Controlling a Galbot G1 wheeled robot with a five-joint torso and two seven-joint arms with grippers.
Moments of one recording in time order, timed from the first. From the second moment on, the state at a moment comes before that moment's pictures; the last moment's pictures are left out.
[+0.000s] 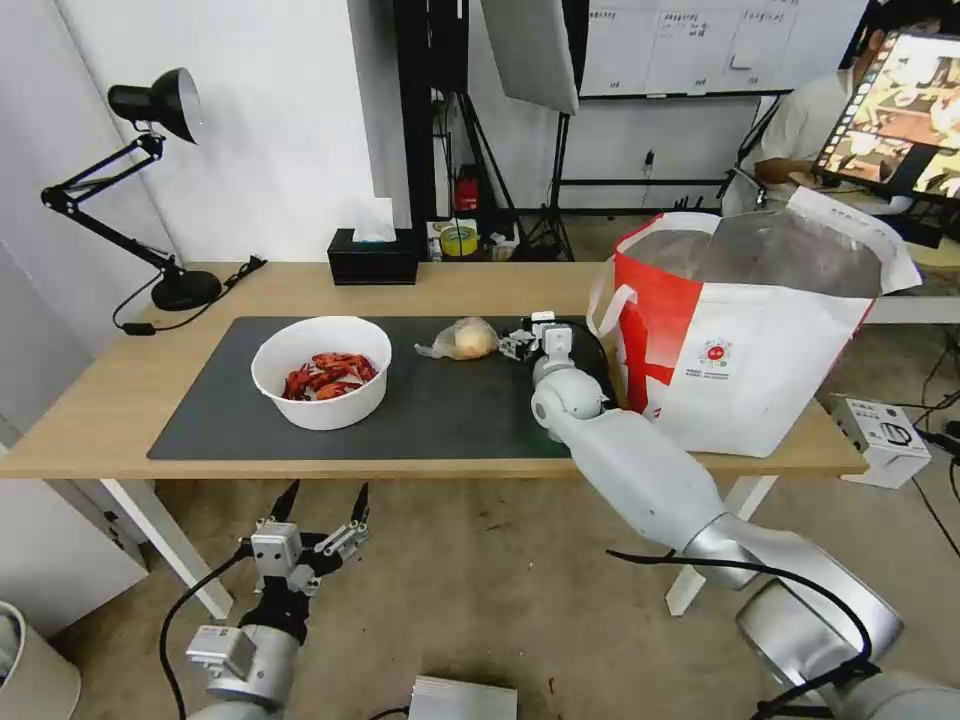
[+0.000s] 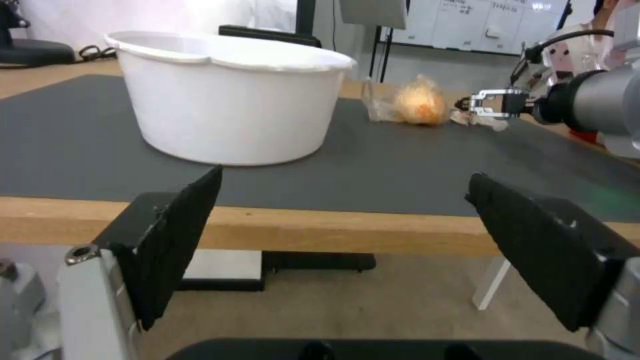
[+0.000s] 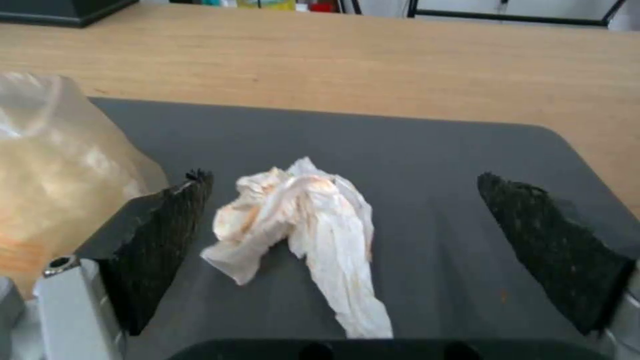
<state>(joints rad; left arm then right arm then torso) 1.73 -1.50 -0.62 -2.16 -0.22 -0.05 0.15 -0.31 1.34 -0.28 1.02 0.72 -0.22 0.44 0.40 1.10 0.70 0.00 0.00</state>
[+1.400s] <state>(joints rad) 1.75 -1.54 -0.61 -2.15 -0.19 -0.07 0.17 -0.36 1.31 -0.25 1.12 0.74 -0.22 0.42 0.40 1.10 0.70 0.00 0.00</state>
